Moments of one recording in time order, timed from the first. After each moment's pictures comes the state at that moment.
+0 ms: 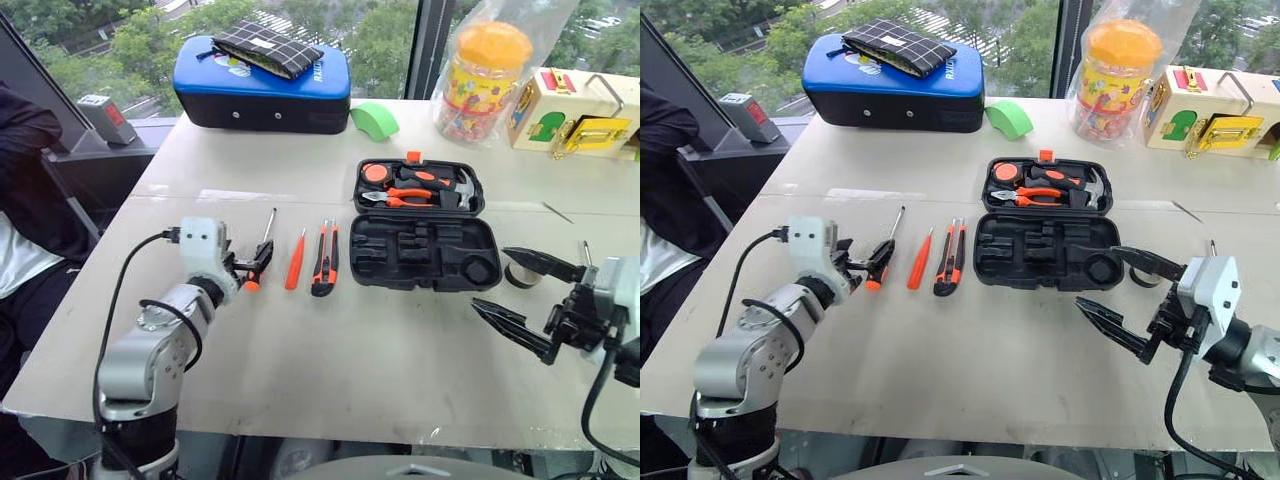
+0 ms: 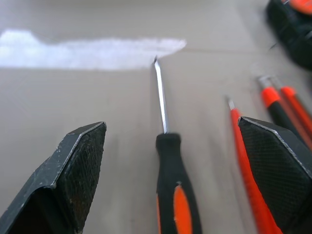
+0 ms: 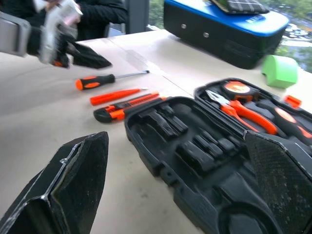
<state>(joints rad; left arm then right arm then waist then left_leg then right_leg) -0.12 0.43 0.22 -0.44 -0.47 0.88 -0.12 0.29 -0.71 -0.43 -0.74 0.73 0.41 0.84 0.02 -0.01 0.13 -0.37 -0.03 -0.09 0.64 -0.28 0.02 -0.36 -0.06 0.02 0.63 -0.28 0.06</state>
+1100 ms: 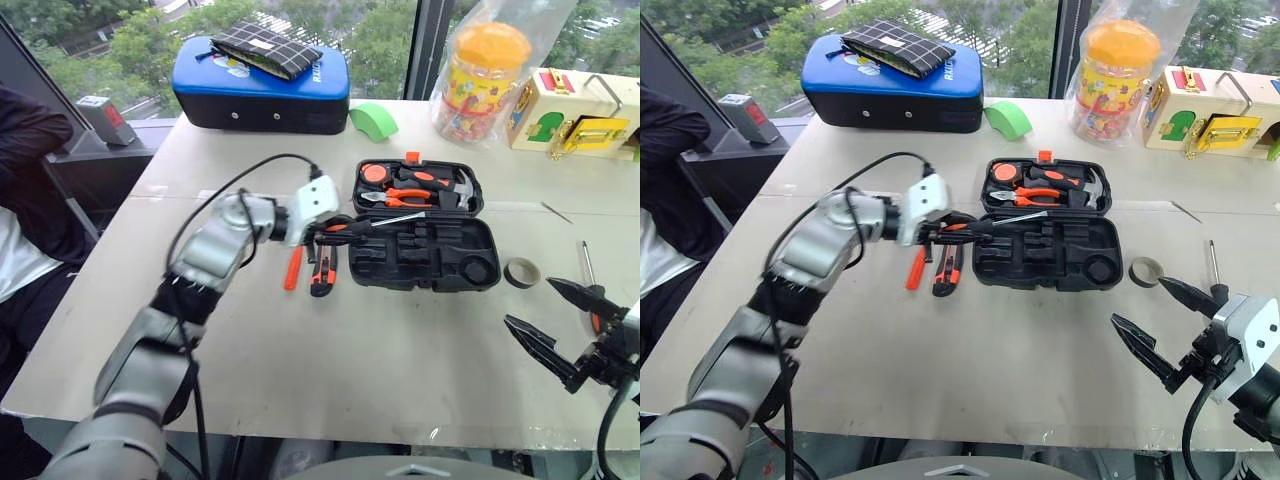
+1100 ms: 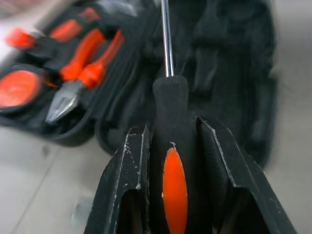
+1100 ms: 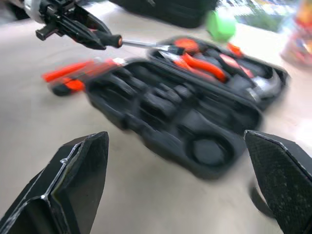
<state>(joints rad) -0.93 0.49 -0.43 0.47 -0.09 0.15 -1.14 0.59 -0.57 -0.61 -0.77 0.69 0.33 0.75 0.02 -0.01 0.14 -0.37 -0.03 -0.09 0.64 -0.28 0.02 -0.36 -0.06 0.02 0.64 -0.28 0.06</state>
